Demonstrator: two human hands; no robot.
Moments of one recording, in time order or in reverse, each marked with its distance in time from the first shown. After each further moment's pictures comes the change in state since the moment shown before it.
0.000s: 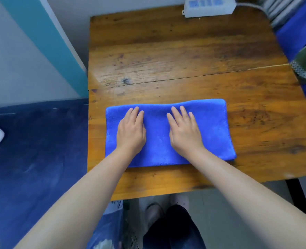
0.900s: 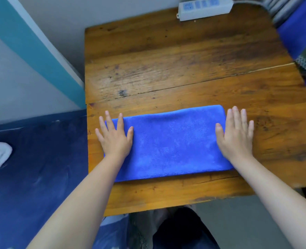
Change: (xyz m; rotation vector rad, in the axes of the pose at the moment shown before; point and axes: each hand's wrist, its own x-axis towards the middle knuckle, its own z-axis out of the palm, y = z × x) left_hand 0.021 -0.014 -0.014 0.056 -0.221 -0.492; right_hand -0.025 0.099 -0.018 0.285 -0.065 0.553
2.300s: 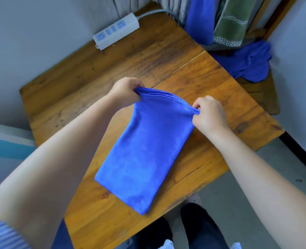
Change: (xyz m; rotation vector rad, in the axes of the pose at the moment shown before) left_hand 0.040 0.244 -0.103 -0.149 -0.241 0.734; right_hand 0.014 0.055 -0.090 0.318 0.123 0.249
